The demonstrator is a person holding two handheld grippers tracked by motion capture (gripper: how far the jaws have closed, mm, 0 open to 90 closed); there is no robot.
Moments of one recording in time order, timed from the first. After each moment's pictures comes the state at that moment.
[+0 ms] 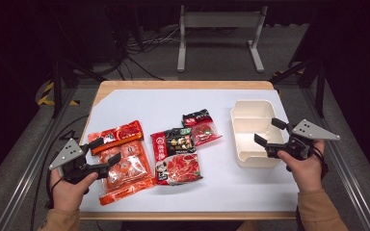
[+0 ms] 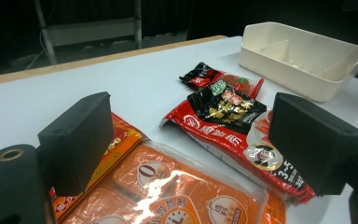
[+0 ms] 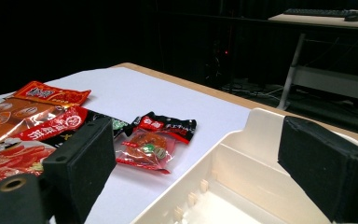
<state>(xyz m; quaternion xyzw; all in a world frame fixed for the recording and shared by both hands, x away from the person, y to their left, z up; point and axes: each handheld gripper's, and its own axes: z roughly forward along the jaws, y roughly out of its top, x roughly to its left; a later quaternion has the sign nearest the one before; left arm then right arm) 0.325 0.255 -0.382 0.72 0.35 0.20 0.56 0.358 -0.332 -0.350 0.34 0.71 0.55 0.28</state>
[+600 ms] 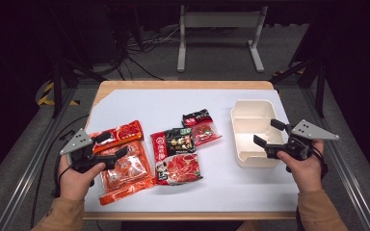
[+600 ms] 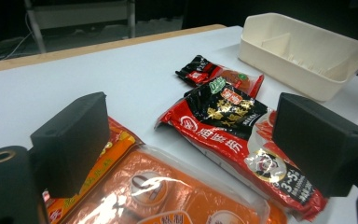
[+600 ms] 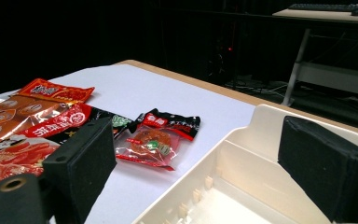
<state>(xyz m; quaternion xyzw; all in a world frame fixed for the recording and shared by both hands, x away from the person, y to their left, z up) 0.355 0.236 -0.378 0.74 0.36 0.17 0.55 0.358 -0.329 -0.351 0.34 0.72 0.55 0.27</state>
